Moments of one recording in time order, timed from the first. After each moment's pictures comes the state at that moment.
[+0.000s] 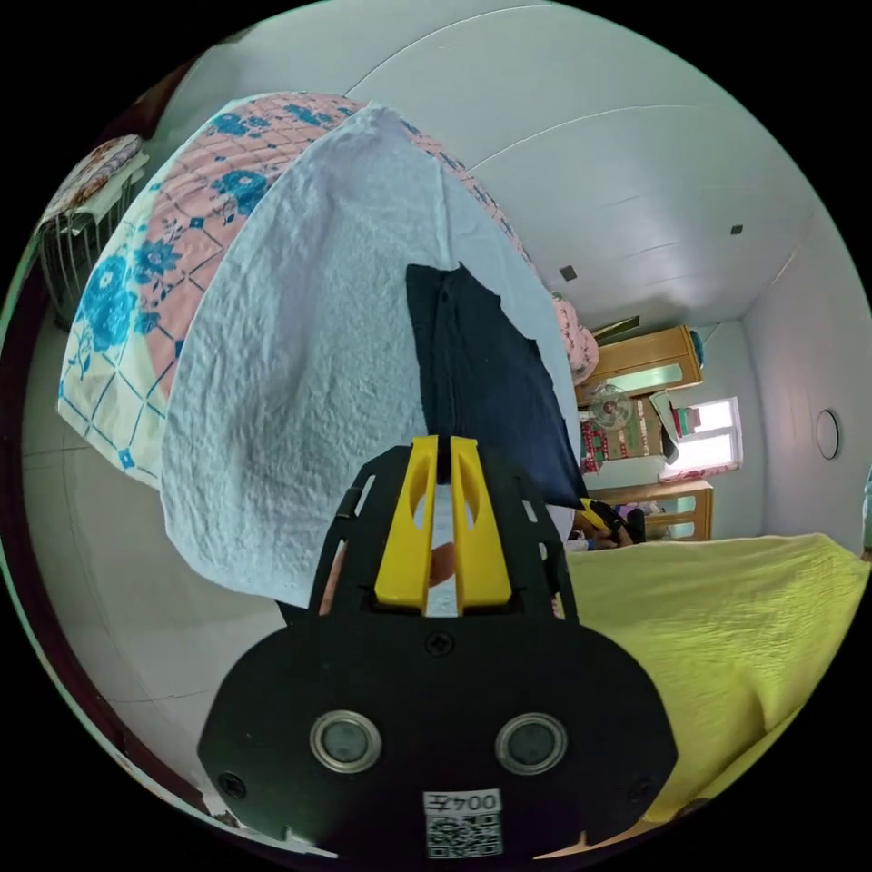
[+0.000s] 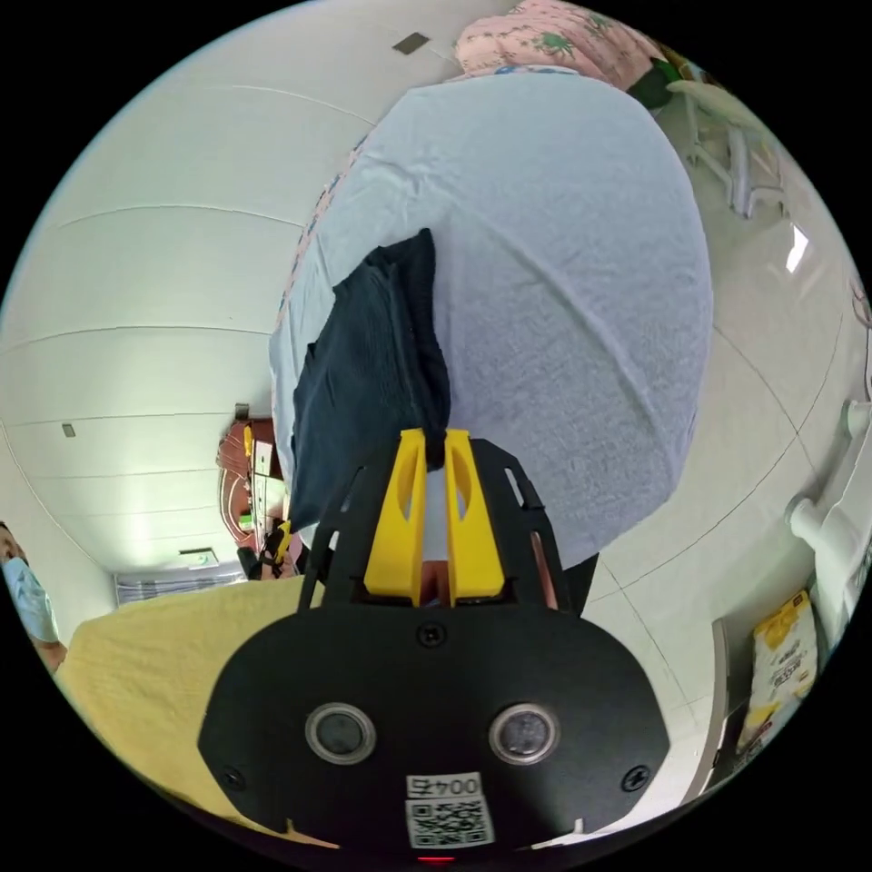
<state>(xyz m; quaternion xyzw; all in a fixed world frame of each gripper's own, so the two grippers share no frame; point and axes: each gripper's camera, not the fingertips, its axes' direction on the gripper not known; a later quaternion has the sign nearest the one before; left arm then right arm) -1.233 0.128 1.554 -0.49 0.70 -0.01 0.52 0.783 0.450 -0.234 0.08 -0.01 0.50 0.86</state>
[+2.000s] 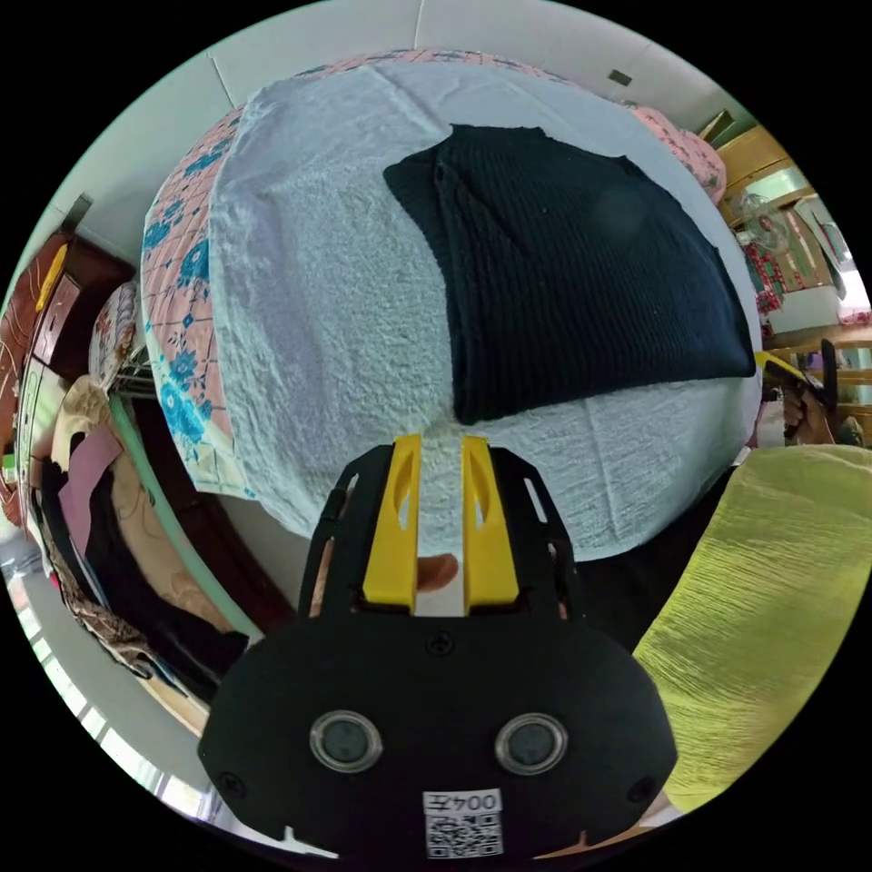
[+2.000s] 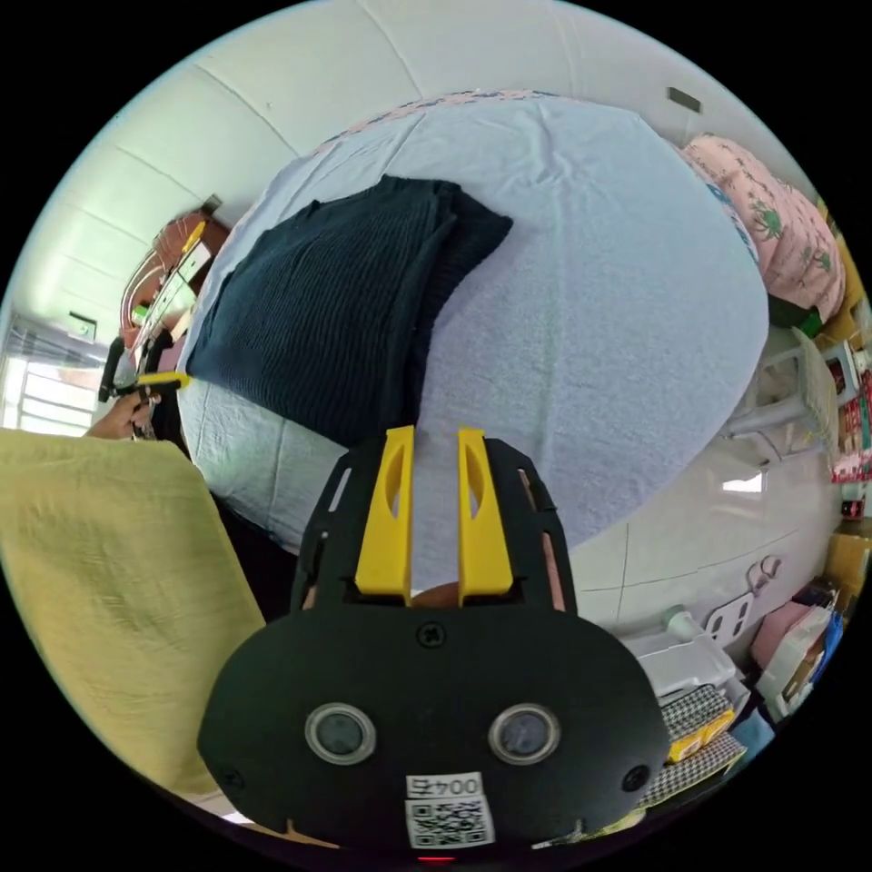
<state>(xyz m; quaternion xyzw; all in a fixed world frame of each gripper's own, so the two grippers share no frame) -1.181 0.044 1.388 -0.45 0.54 0.36 0.61 0.834 0.398 -0.139 -0.12 0.15 0.20 0.96</state>
